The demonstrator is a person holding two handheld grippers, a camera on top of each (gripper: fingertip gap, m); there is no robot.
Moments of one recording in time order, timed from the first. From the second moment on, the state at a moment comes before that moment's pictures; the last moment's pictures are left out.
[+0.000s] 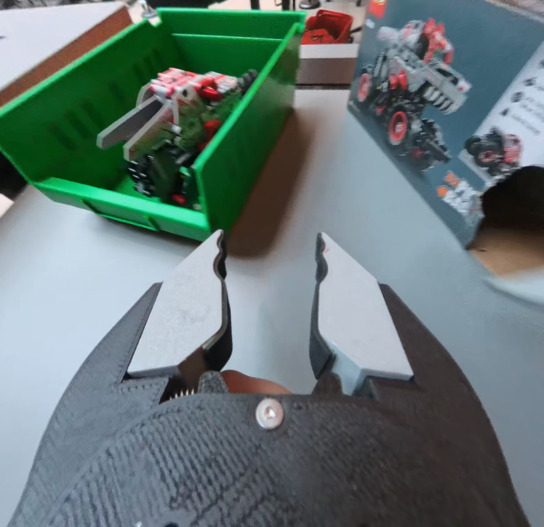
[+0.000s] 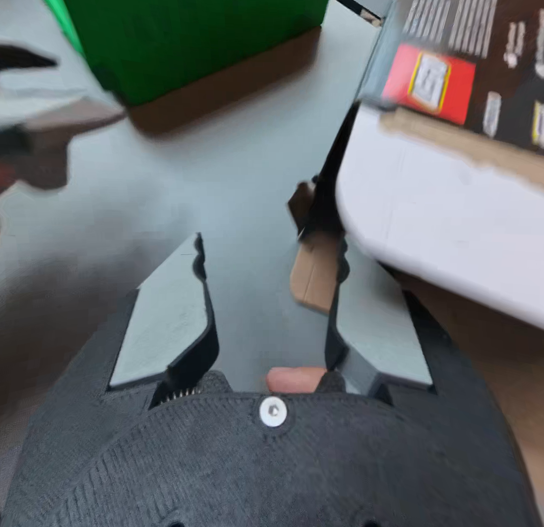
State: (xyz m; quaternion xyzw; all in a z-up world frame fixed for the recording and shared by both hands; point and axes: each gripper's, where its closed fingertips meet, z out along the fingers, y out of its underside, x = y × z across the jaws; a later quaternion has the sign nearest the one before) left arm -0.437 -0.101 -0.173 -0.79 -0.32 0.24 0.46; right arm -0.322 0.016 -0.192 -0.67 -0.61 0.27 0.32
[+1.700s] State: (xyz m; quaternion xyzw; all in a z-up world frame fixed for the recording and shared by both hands) left arm -0.292 -0.122 -0.087 -0.80 -0.15 0.20 0.54; right arm -0.003 0.221 -0.181 -0.73 -0.48 0.09 0.48
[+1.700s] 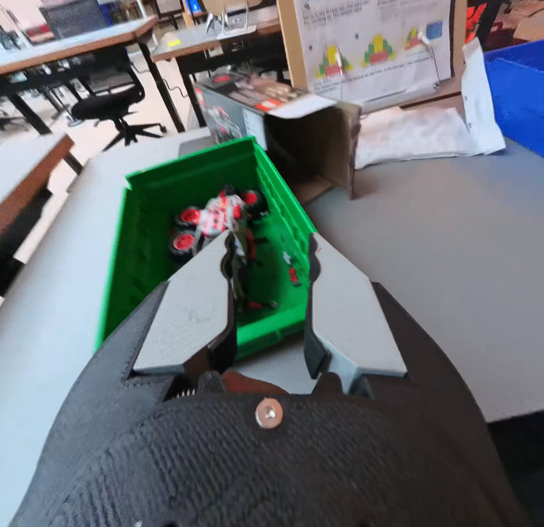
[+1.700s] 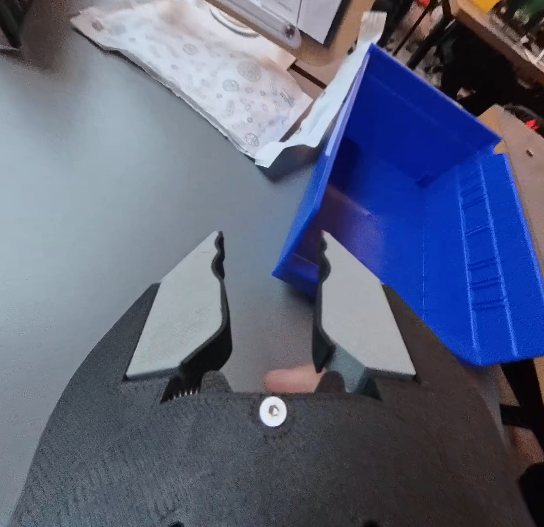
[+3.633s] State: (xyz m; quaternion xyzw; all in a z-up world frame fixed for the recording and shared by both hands) left arm -0.067 0.090 -0.173 -0.54 0.45 0.48 0.53; right arm -0.007 0.094 -0.151 -0.52 -0.64 0.40 0.39
